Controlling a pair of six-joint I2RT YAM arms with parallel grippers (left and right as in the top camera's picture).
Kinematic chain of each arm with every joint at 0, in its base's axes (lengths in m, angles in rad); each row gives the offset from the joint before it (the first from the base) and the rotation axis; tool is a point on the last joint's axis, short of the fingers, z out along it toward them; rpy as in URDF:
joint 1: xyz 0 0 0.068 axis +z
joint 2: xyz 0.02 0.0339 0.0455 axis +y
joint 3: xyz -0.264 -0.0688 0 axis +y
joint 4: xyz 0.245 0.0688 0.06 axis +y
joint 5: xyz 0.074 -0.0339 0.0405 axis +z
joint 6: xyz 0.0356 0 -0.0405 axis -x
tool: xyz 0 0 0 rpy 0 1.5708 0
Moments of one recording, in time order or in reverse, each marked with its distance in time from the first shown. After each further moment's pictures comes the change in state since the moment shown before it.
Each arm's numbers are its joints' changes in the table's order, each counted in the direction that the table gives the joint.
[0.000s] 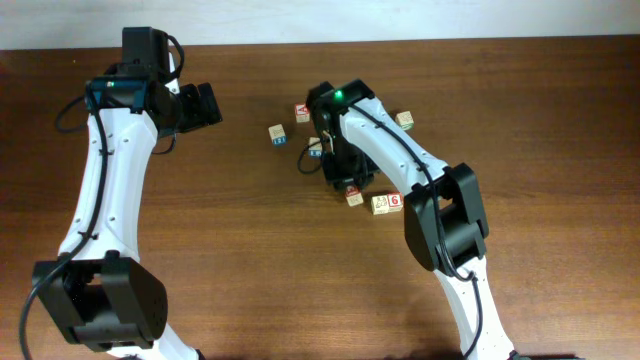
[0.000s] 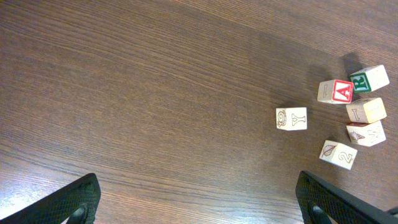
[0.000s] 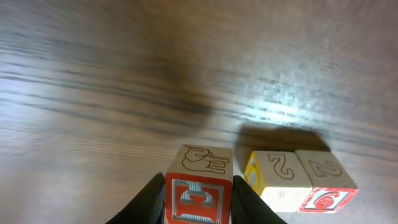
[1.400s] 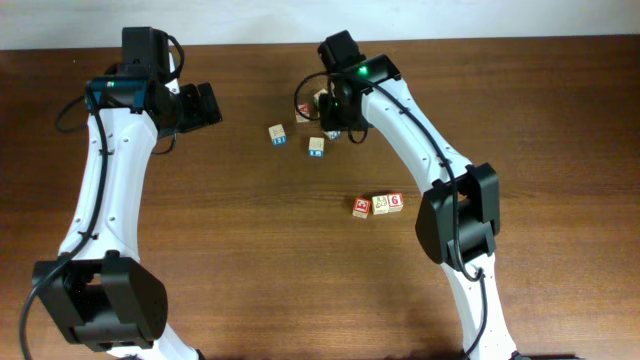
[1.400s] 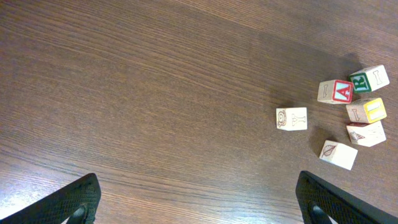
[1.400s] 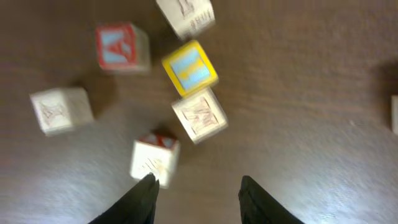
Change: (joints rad) left arm 0.000 0.000 0.000 0.000 0.000 0.000; right arm -0.073 -0.004 -0.159 -0.394 -0.005 -0.076
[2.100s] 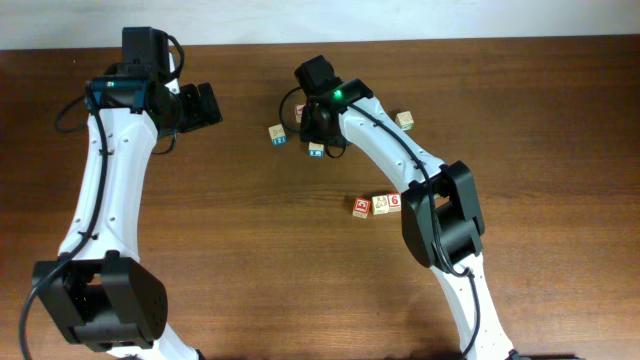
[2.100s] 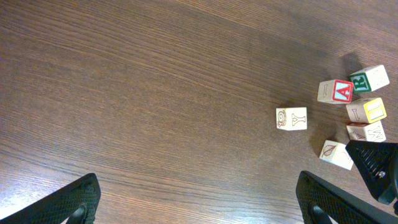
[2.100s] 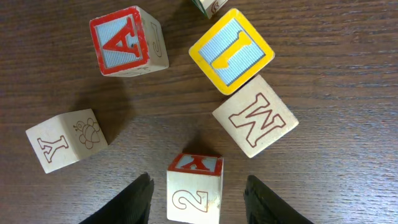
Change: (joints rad) left arm 0.000 0.000 0.000 0.000 0.000 0.000; right arm 0.068 0.040 0.110 -0.157 -0.027 -0.236
